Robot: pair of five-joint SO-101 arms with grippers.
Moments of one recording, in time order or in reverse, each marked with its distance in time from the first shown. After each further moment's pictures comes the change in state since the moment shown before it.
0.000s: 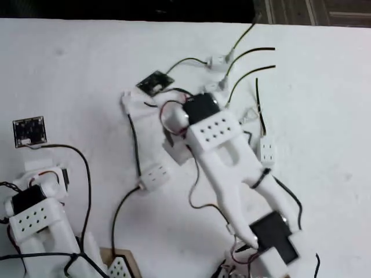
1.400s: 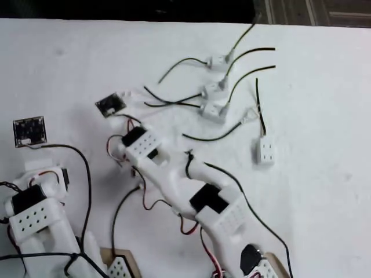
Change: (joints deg) left arm 0.0 0.0 0.0 0.0 0.0; right arm -17.8 38.4 -6.5 -37.8 -22.8
